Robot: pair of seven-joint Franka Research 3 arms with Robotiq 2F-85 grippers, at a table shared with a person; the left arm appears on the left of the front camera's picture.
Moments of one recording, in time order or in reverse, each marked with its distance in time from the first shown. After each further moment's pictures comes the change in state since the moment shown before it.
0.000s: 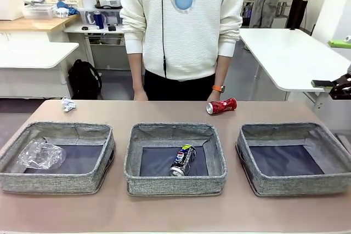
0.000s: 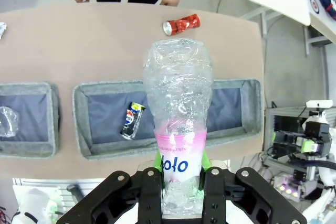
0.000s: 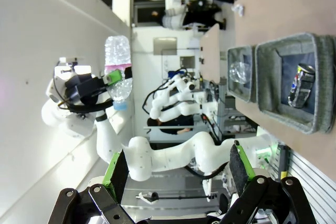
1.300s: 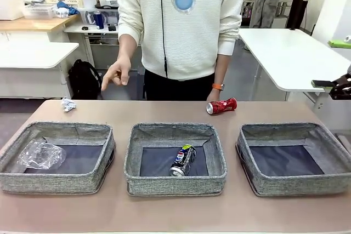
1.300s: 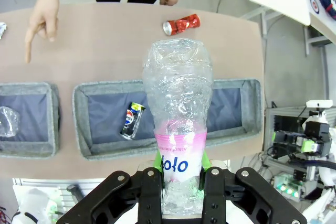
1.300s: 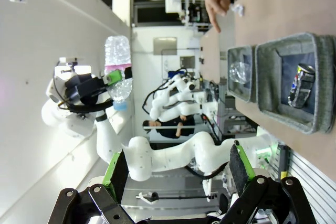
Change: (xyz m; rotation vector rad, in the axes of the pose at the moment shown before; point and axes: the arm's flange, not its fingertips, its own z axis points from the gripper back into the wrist) left arm 0.000 0.000 0.000 0.000 0.000 -0.001; right arm 0.000 0.000 0.000 0.000 0.000 0.000
